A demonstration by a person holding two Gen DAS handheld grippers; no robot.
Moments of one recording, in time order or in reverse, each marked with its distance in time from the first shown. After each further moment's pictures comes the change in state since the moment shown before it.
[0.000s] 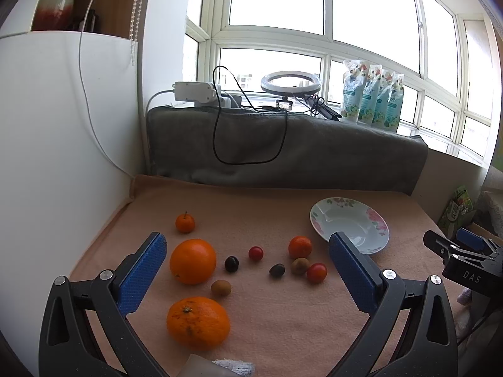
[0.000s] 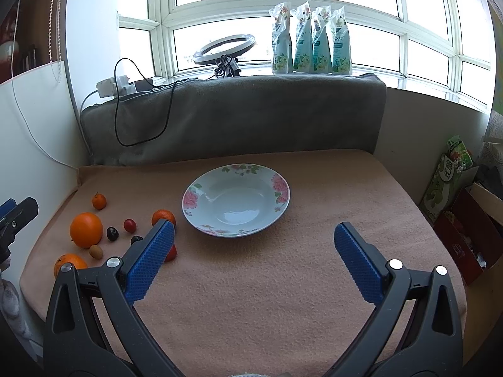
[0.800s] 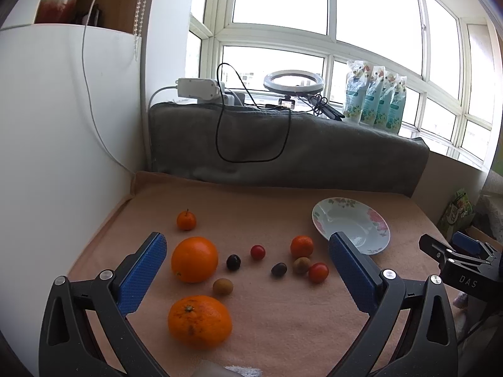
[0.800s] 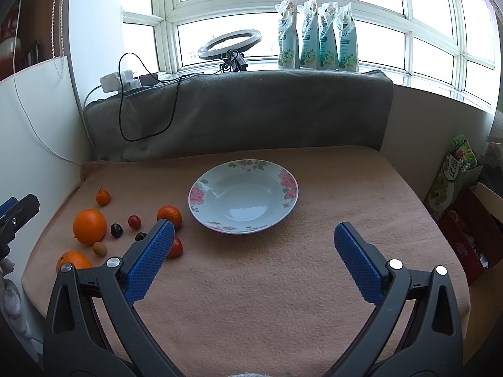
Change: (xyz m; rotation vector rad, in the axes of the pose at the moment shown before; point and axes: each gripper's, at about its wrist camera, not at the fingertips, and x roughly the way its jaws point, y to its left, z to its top) left arm 0.001 0.006 0.001 -0.021 0.012 -0.007; right arm 0.003 0.005 0.000 -0.009 0.017 0.018
